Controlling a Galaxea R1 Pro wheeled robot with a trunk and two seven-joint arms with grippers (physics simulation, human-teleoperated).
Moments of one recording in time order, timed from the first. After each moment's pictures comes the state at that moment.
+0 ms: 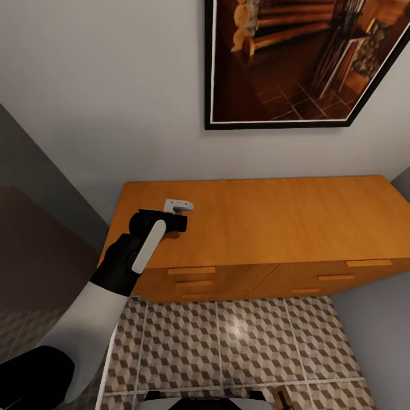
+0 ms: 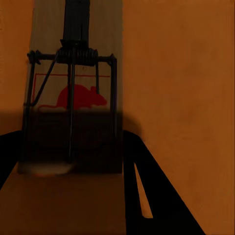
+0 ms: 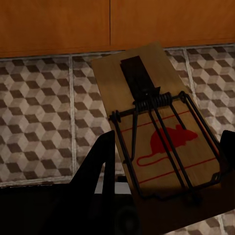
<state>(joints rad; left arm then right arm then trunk) -0.99 -0.08 -0.35 -1.25 0.41 1.00 0.33 -0.21 0.05 0.27 -0.02 -0.23 -1.04 -0.12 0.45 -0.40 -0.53</state>
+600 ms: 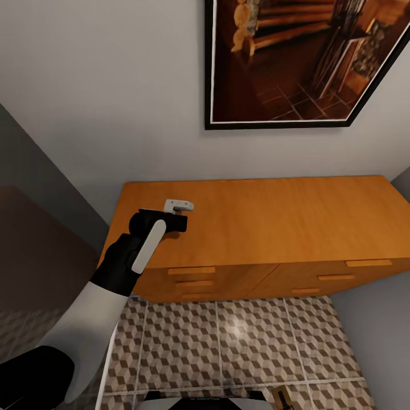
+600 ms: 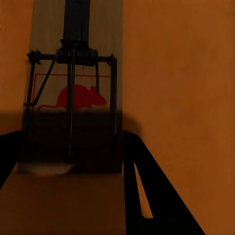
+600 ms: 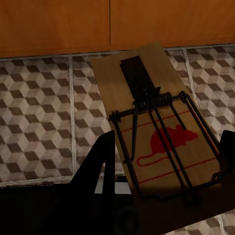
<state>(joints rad) -0.99 -0.08 -0.35 -1.25 0.41 1.00 0.33 -0.21 0.05 0.27 -0.02 -0.23 -1.04 -0.12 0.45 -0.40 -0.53</state>
